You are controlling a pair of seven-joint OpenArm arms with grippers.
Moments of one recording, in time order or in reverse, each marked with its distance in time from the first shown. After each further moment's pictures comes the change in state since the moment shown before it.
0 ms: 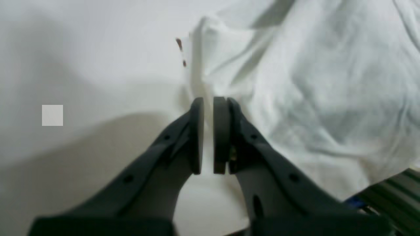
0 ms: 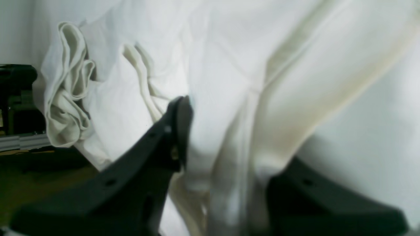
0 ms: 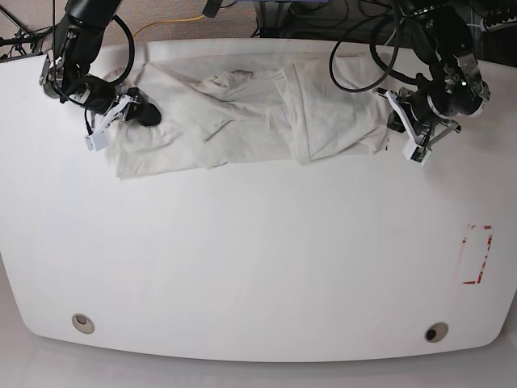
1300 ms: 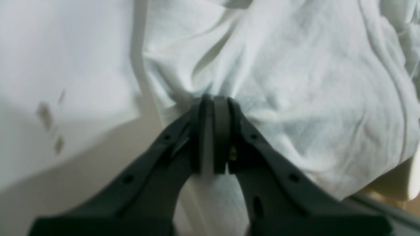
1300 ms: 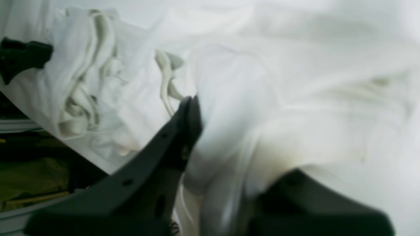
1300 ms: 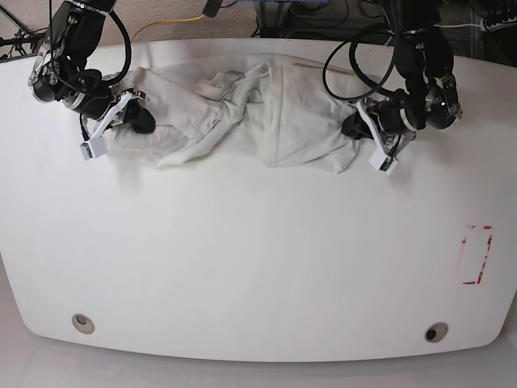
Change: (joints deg) left arm -6.2 1.5 6.4 -17.9 -8.4 -0.2 -5.2; right arm -4.8 -1.2 0.0 22.7 -1.5 -4.4 -2.4
